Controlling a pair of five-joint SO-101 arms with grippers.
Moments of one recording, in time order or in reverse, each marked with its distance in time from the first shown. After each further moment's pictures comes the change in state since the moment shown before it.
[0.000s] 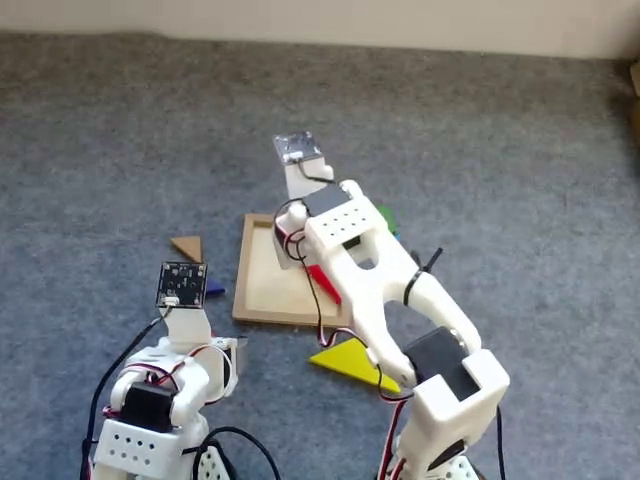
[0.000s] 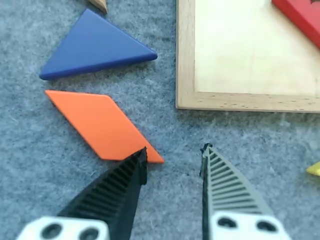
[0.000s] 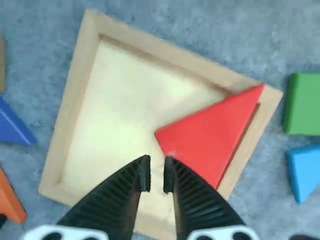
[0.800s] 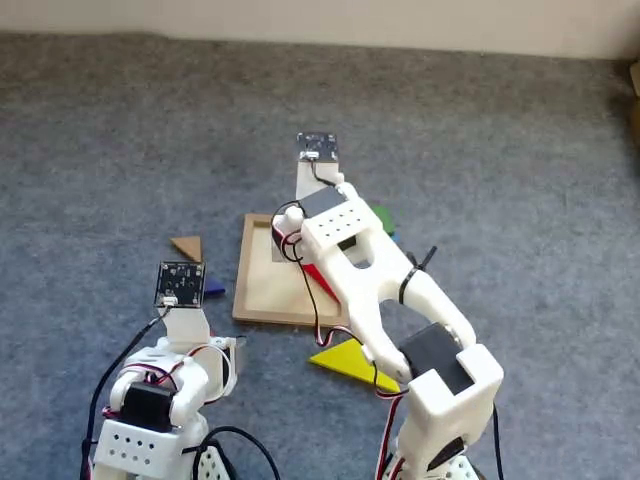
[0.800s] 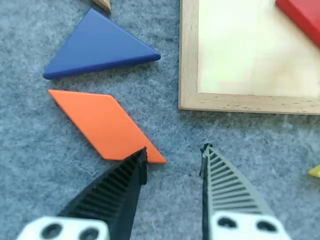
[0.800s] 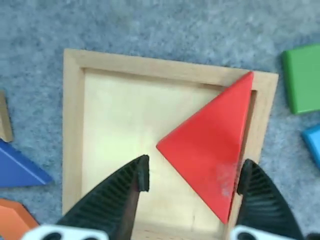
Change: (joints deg) left arm -0.6 0.0 0.0 0.0 0.0; right arm -1.1 1.9 -0.2 -0.4 -15.6
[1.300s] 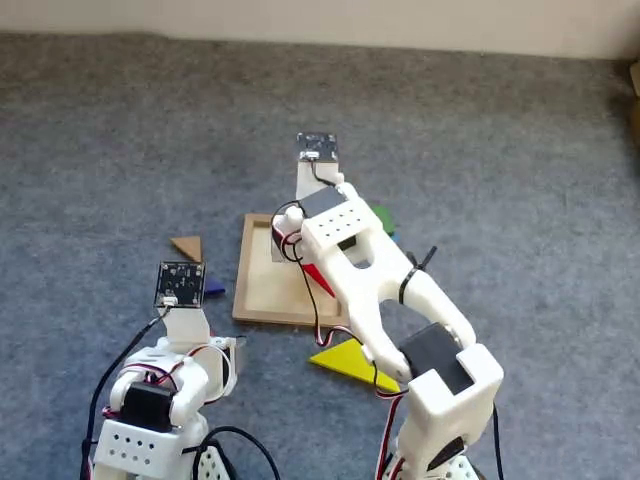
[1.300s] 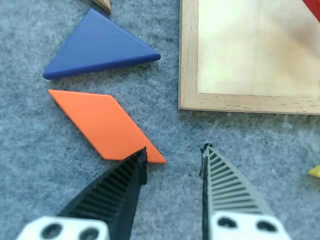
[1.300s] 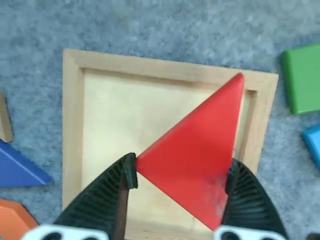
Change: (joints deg) left arm 0.0 0.0 0.0 0.0 0.0; right arm 0.0 0.0 0.0 0.0 0.0
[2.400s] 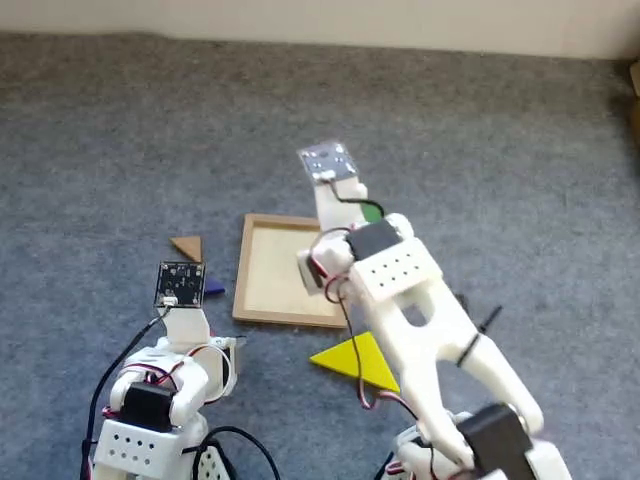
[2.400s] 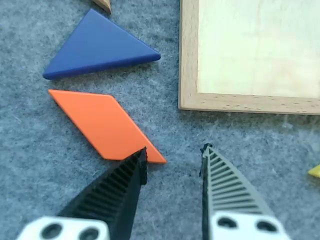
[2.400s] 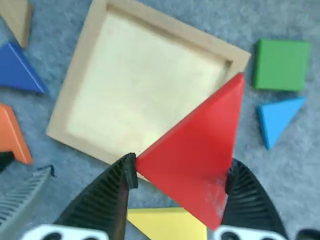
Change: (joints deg) left arm 0.0 0.0 0.0 0.0 0.0; right arm 1.2 -25.3 16.6 4.7 17.8
